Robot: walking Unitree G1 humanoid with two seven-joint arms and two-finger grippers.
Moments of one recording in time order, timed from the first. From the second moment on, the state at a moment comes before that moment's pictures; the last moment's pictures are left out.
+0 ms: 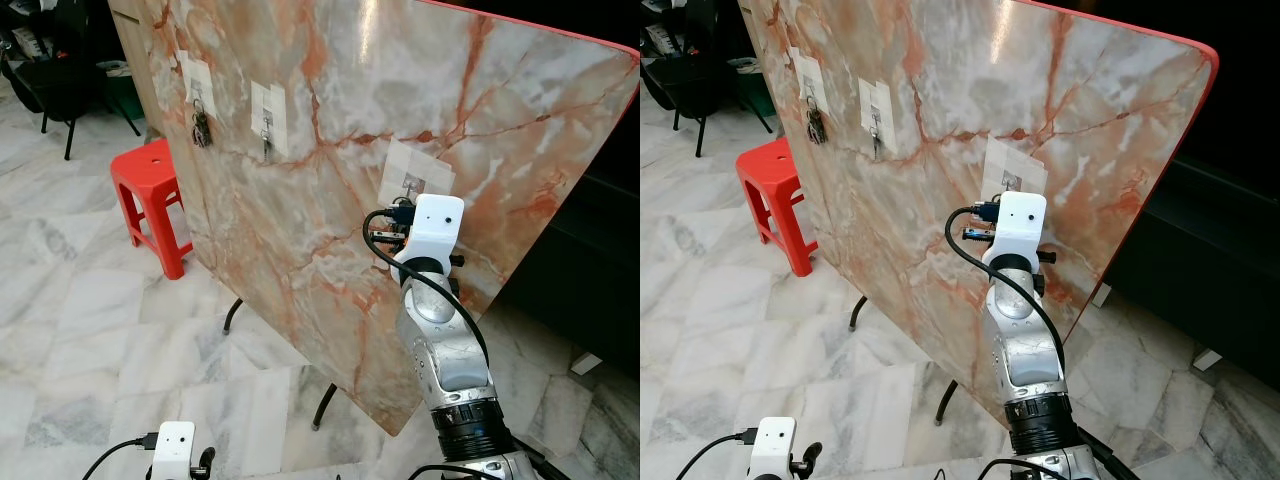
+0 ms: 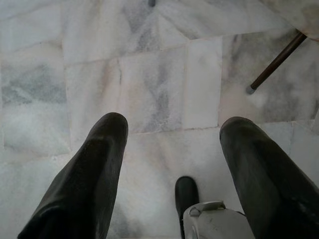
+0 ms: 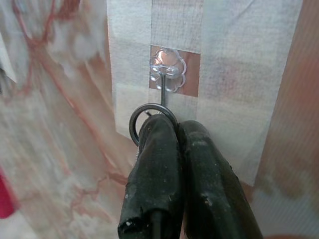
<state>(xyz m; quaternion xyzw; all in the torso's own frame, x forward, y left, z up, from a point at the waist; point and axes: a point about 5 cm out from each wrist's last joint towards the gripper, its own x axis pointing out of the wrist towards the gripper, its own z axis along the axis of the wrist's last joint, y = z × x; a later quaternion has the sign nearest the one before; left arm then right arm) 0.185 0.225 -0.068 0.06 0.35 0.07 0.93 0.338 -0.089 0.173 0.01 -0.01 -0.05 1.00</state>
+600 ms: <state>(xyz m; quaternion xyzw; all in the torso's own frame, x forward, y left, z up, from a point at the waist) 0.186 0.222 -0.069 0.06 0.35 0.06 0.93 0.341 -0.091 0.176 -0.02 0.01 -0.07 1.00</state>
